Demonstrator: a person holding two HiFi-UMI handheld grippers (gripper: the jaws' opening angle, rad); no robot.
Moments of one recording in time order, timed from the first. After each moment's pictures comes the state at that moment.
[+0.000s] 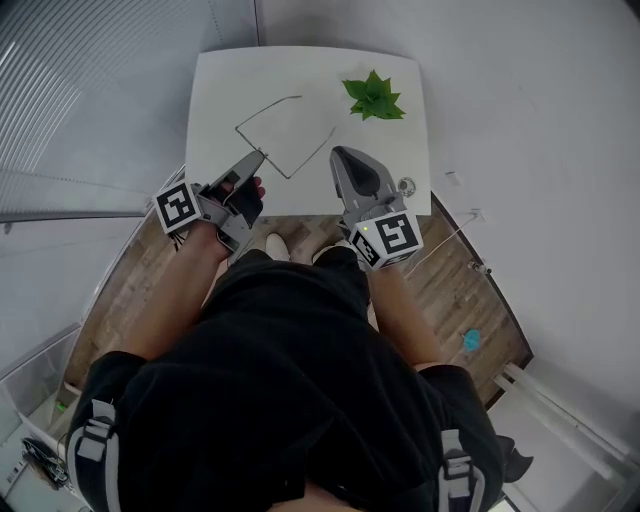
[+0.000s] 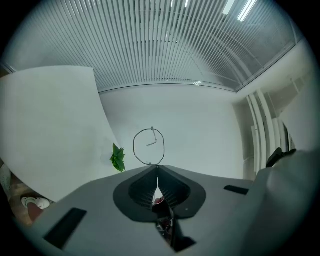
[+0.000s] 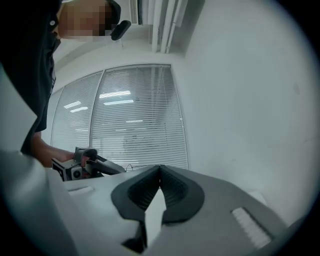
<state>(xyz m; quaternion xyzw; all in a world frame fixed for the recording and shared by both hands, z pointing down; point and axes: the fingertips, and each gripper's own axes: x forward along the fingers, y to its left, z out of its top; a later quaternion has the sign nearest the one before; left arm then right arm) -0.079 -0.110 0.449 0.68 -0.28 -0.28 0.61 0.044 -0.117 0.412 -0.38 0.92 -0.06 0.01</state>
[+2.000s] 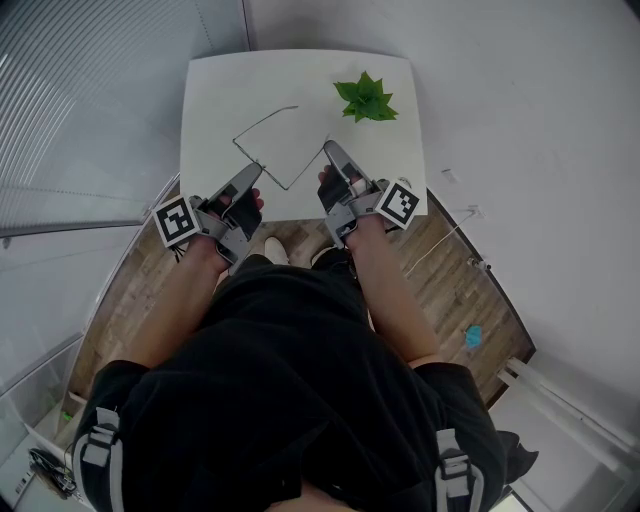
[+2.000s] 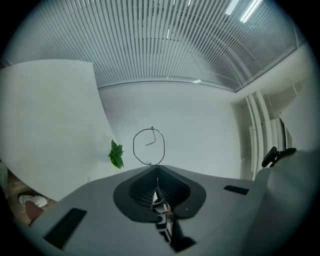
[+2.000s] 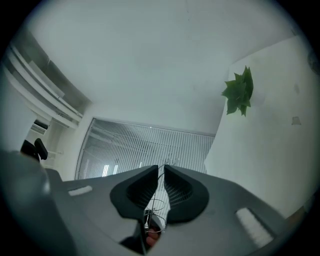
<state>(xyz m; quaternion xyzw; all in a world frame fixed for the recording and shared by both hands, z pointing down) -0.071 -0.109 0.455 0.69 -0.26 -0.28 0.62 0.059 -0.165 0.469 -0.27 0.72 -0.57 0.29</state>
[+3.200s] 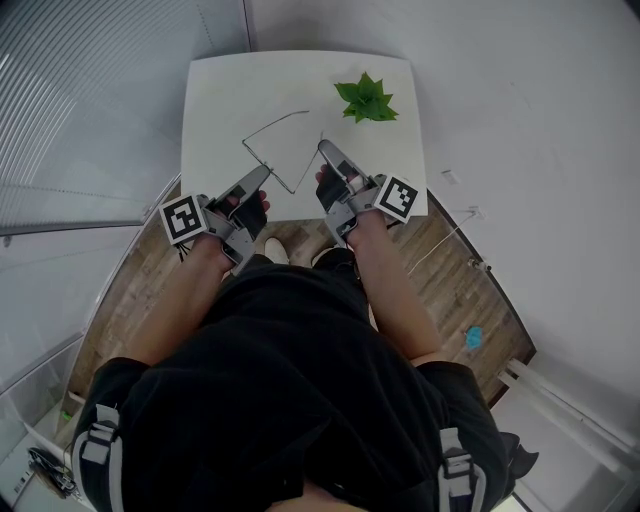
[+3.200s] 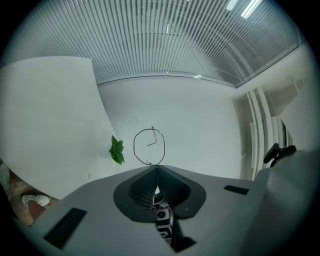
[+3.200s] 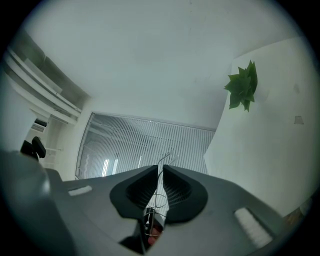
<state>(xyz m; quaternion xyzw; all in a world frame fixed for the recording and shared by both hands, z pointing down) -0.063 -0.108 0.457 0.69 -0.25 -0.27 0.62 0.042 -0.167 0.466 -0.26 0.73 -0.58 0.26</state>
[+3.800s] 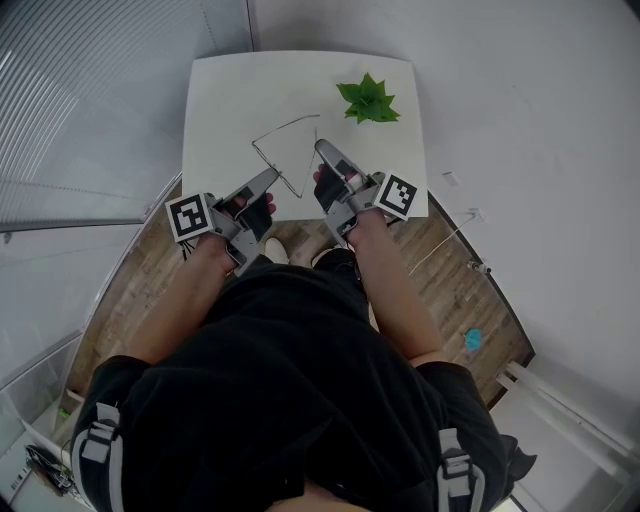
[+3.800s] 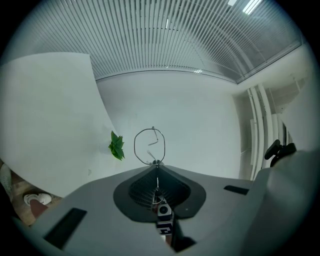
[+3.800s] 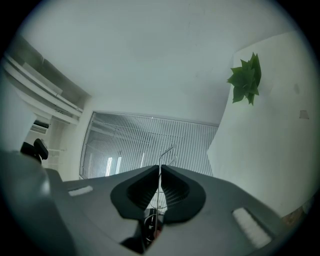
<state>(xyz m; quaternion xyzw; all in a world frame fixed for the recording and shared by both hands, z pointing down) -0.056 -0.106 0.457 0.70 -0.23 -0.25 0.63 0.025 -0.169 0.460 -0.23 0.73 -0.59 0.25</state>
